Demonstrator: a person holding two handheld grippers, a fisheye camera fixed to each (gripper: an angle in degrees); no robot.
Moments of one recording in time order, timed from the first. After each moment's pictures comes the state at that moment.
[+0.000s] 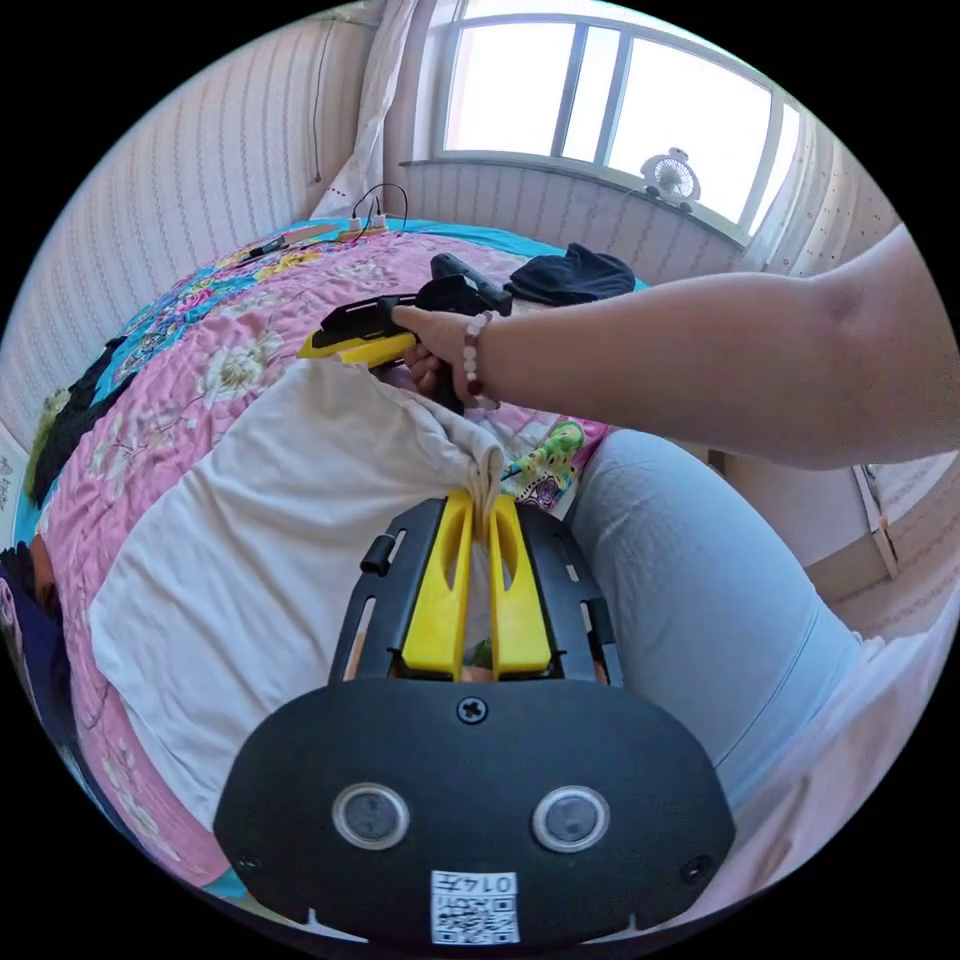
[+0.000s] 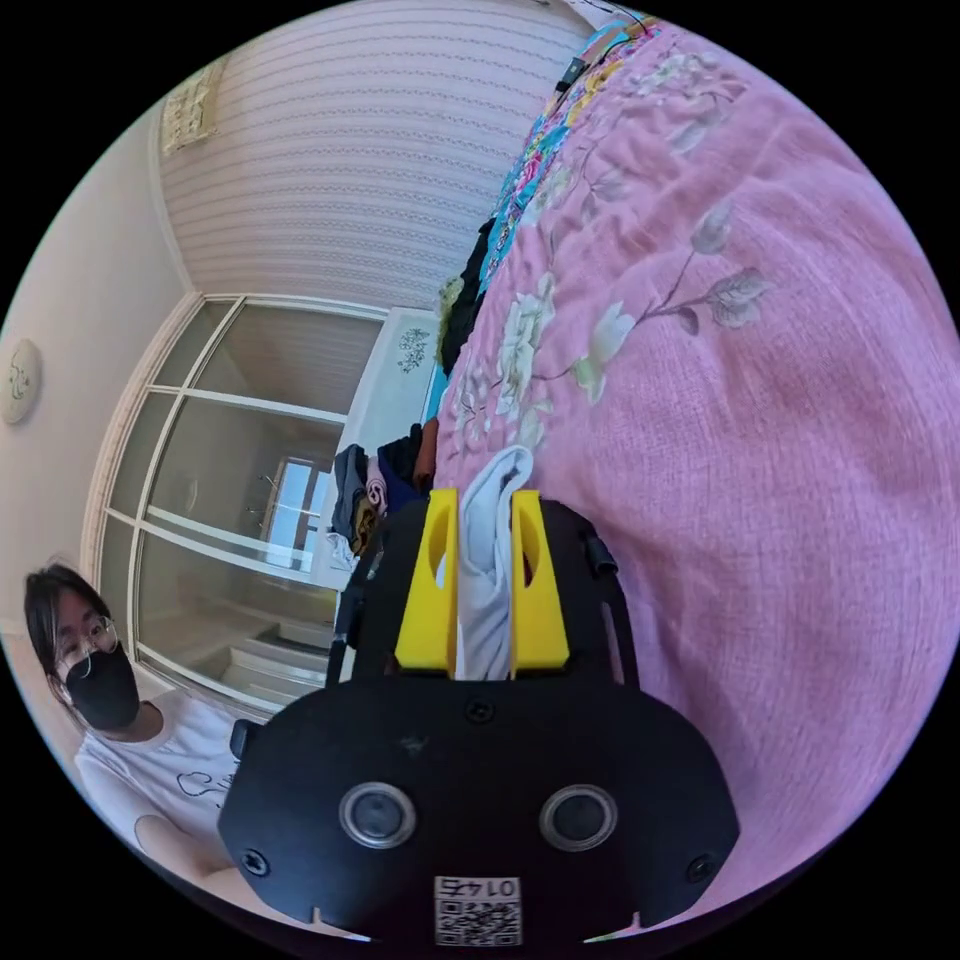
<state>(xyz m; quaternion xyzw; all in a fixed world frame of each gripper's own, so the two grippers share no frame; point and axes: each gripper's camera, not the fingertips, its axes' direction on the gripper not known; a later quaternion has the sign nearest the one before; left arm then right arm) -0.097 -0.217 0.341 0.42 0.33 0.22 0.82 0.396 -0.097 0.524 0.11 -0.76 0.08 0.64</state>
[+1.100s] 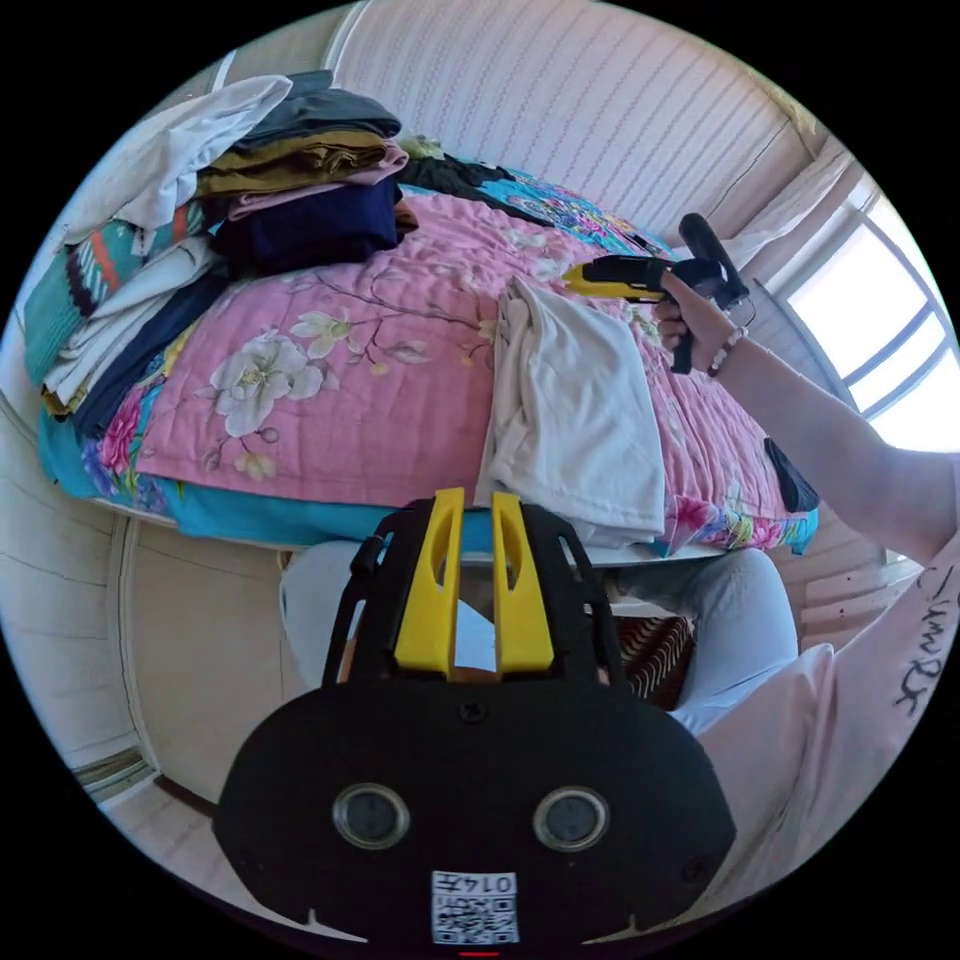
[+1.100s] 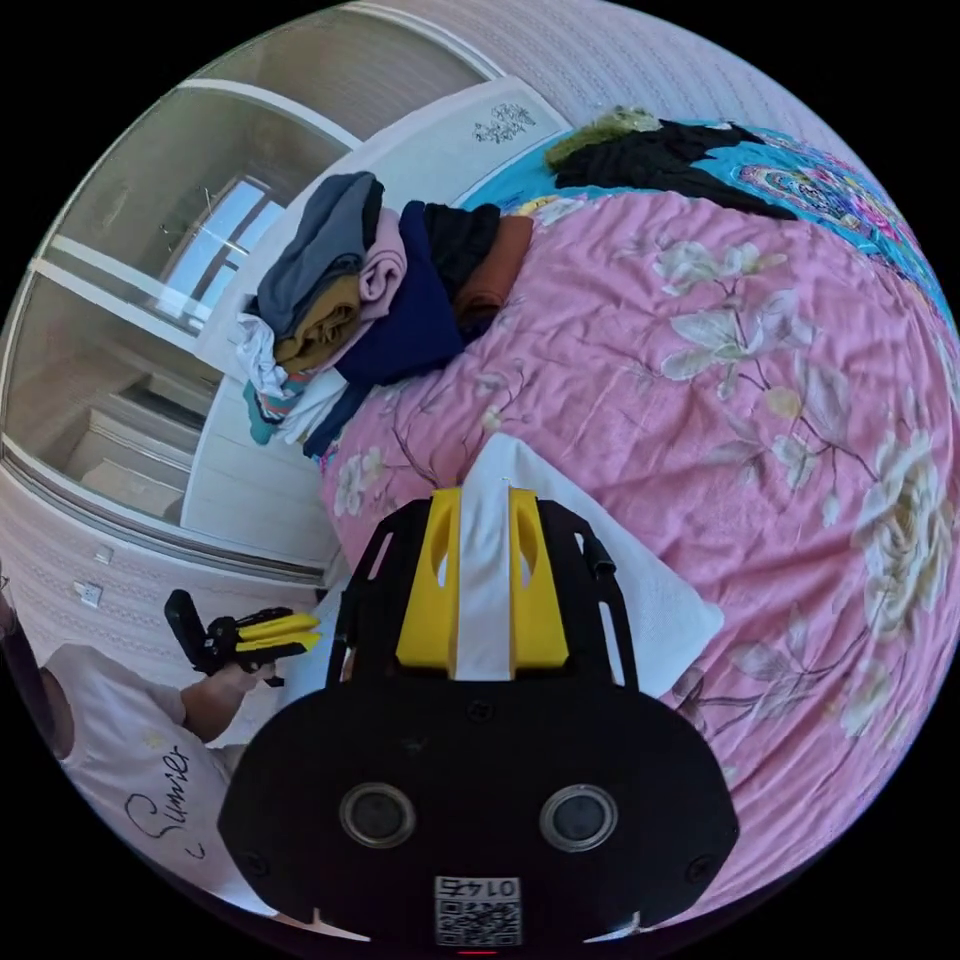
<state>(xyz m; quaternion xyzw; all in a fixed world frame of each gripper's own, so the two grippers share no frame) -0.436 -0.170 0.497 0.28 0.36 -0.21 0.86 0.016 -0.096 0.256 0.08 -0.53 -0.29 0.79</state>
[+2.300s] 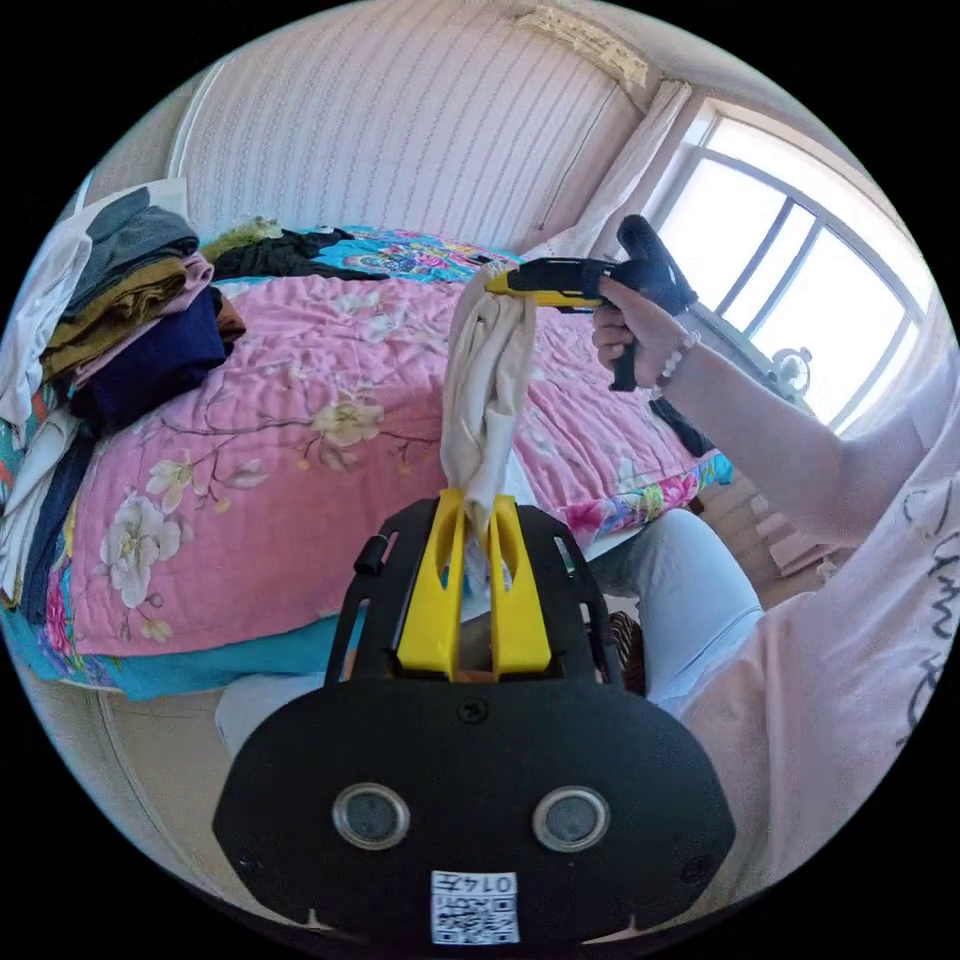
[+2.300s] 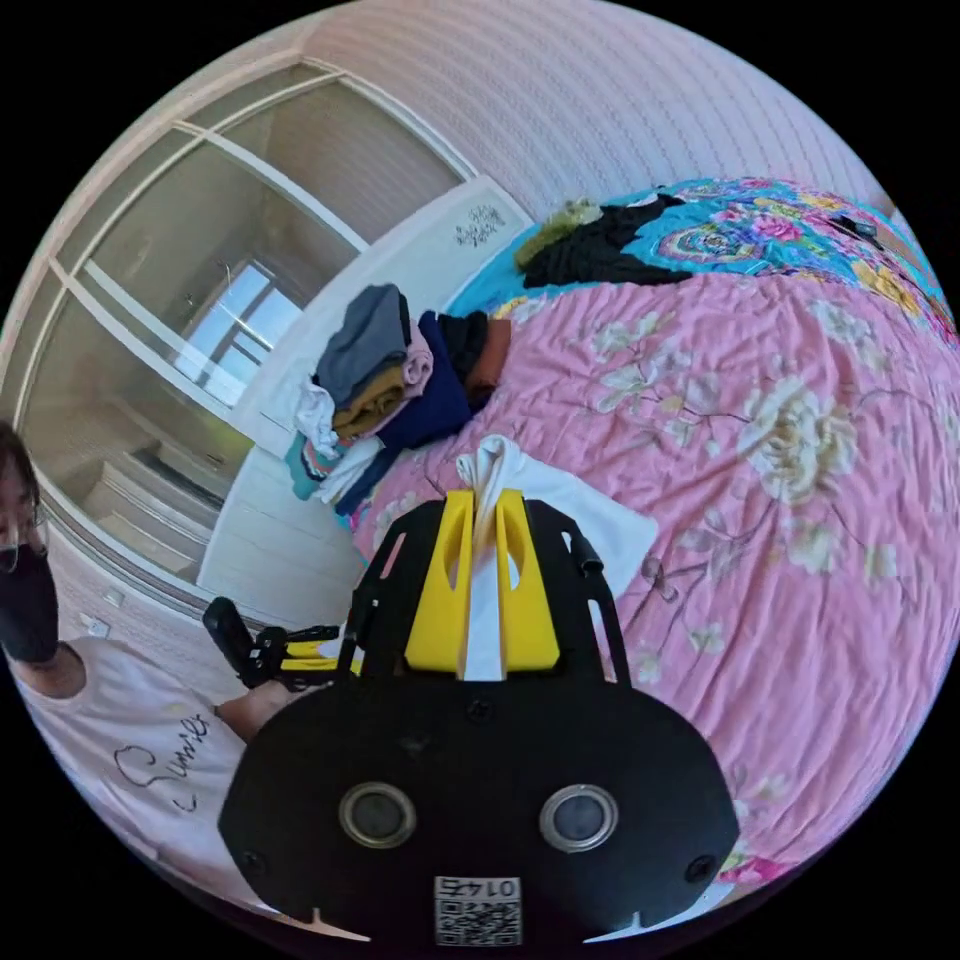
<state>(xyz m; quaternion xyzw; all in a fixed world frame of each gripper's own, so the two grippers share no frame) -0.324 -0.161 0.367 0.42 0.42 -0.02 0.80 0.210 0.061 0.213 0.21 -0.61 -0.13 0.75</state>
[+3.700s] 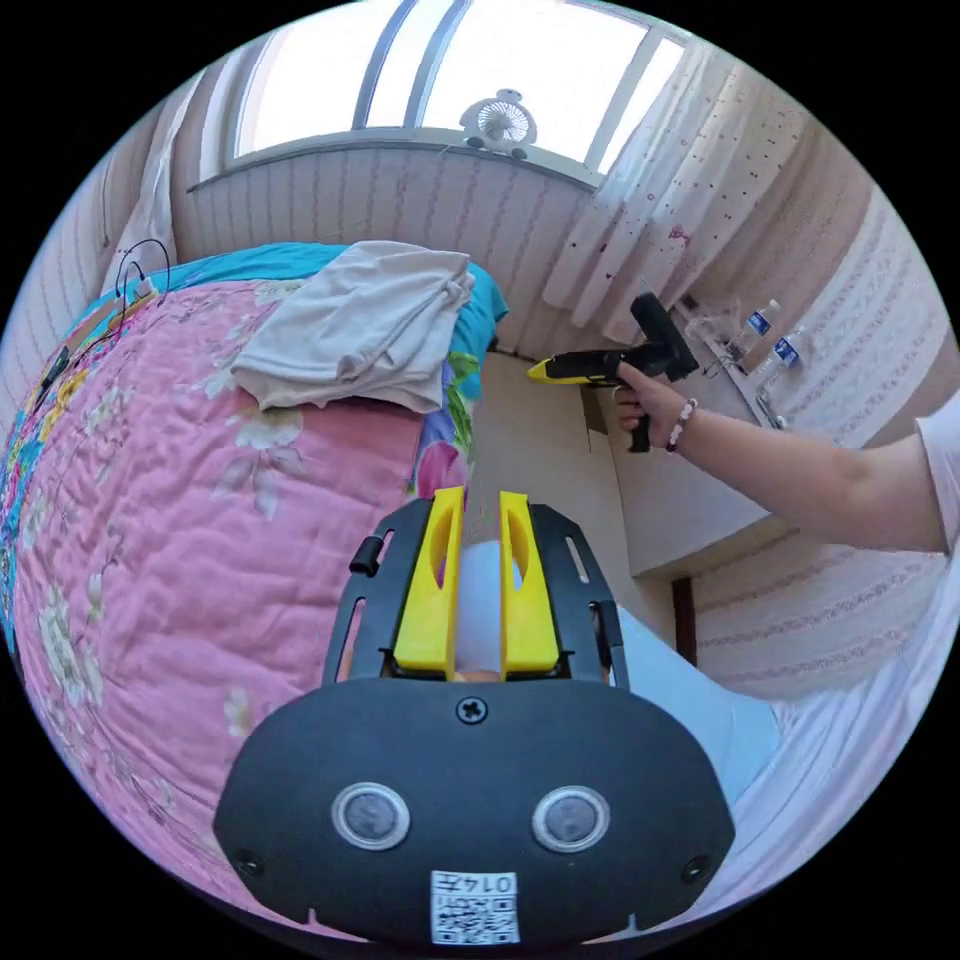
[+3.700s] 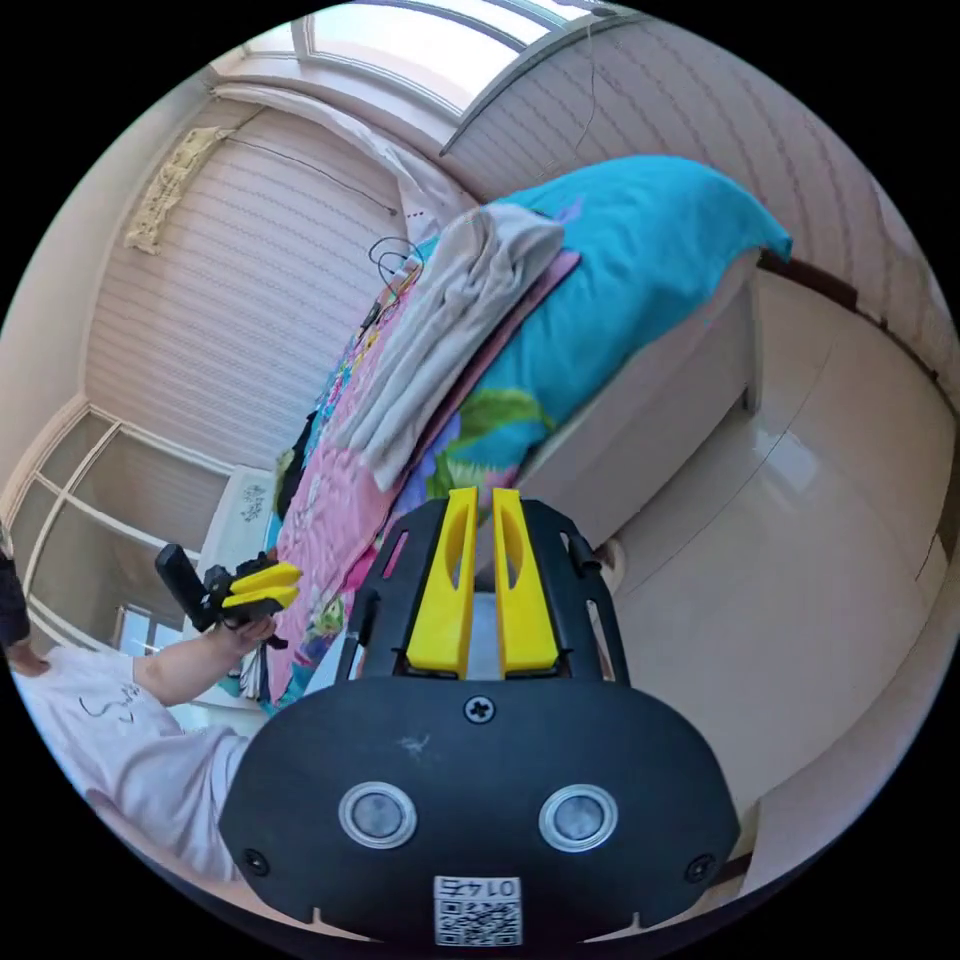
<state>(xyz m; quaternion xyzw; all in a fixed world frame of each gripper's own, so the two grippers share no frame) 0.123 -0.248 0.095 0.38 0.40 0.44 0.71 0.601 0.382 0.586 0.17 -0.54 0.33 0.76</state>
